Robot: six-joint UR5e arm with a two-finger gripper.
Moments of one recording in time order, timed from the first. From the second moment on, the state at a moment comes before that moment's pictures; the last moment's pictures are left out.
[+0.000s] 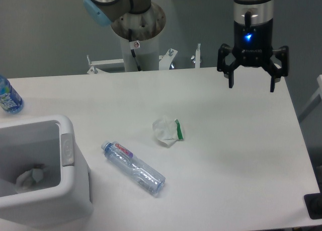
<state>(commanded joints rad) 2.73 -1.65 -1.55 -1.06 1.39 1.12</state>
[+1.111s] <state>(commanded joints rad) 2.55 -1.60 -1.81 -1.02 1.39 1.06</state>
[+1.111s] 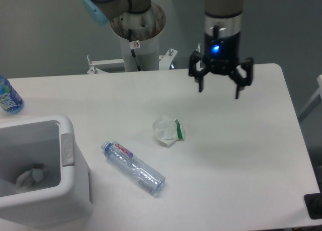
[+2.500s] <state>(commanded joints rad) 2.35 -1.86 -1.93 -0.94 1.60 1.11</state>
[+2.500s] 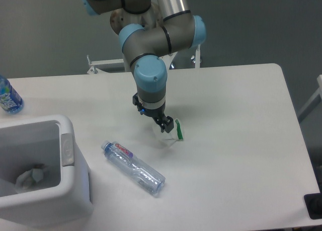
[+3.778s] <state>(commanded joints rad) 2.40 -1.84 -1.80 -0.92 1.54 1.04</state>
